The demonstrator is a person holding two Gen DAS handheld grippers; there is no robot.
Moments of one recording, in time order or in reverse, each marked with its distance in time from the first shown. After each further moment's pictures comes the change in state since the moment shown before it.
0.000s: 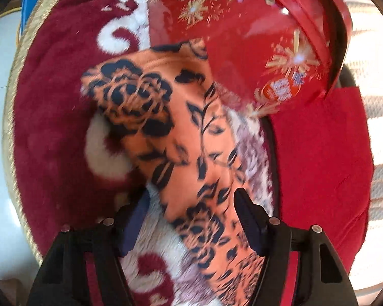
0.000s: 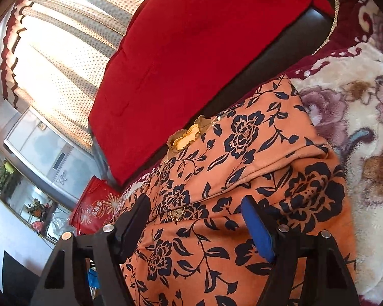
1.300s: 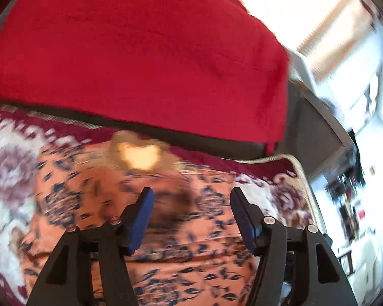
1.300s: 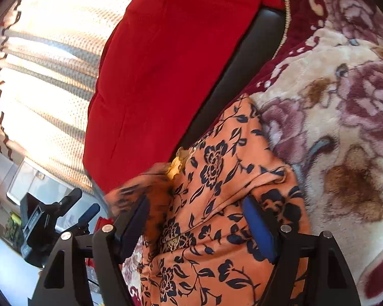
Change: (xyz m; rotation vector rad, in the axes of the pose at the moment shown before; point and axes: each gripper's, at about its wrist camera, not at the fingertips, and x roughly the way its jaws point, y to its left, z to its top) left arm -0.009 -0.287 -0.402 1.131 0.449 -0.332; right arm -0.030 -0.038 0.027 0.214 -0.095 -0.010
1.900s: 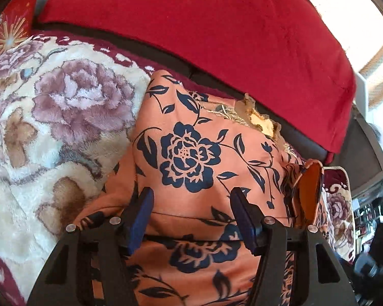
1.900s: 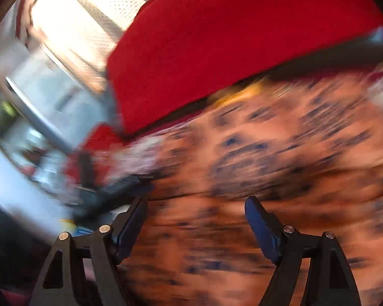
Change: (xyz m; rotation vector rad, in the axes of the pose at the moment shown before) left arm 0.026 0.161 -0.078 -0.174 -0.007 0.157; right arm 0.096 0.114 -0.090 -0.362 0.365 0.074
